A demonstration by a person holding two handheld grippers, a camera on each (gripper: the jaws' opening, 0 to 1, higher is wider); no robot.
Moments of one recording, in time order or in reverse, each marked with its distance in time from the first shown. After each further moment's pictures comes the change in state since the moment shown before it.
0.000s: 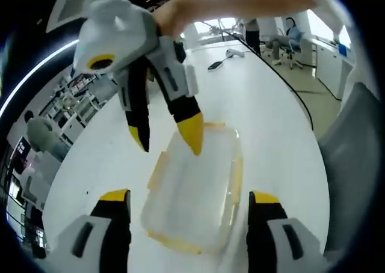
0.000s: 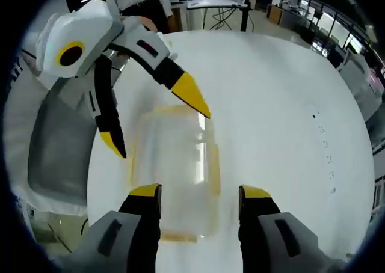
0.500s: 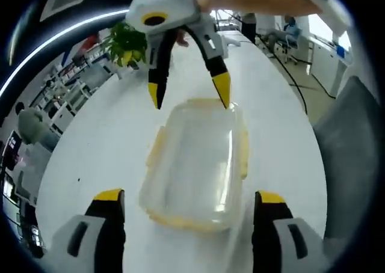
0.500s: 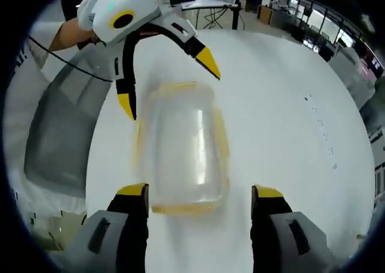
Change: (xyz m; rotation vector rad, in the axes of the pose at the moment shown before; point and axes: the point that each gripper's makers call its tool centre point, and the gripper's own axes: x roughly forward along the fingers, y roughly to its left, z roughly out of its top) left arm 0.003 -0.002 -0.036 -0.005 0.101 -0.103; right arm -0.003 0.016 -0.040 0.057 -0.032 -0.014
